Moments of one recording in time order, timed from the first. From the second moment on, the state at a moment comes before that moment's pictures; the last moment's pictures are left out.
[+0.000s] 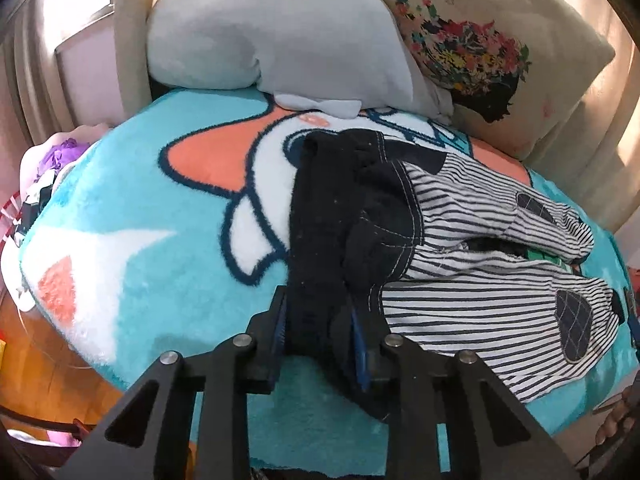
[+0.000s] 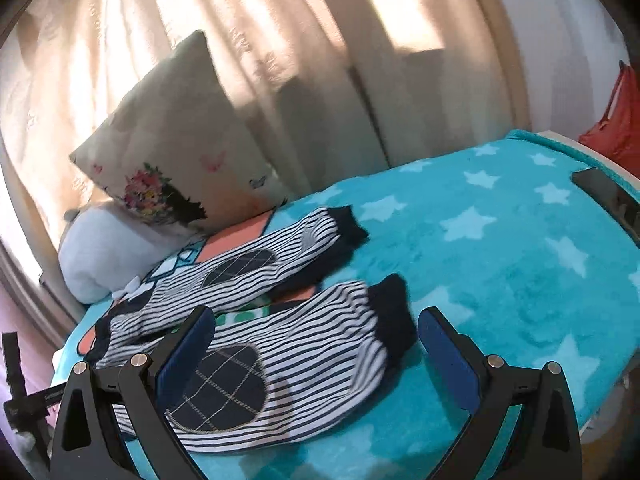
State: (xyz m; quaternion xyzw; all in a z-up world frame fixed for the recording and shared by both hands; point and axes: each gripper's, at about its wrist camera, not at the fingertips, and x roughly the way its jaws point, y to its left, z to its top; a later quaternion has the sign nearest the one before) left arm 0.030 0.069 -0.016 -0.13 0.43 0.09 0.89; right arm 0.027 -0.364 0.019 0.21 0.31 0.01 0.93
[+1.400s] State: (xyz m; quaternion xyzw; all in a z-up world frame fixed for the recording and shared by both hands) left arm 0.166 0.076 0.029 -0.12 0.43 -0.01 0.89; right arm 0.165 -0.265 0.021 0.13 0.43 0.11 0.89
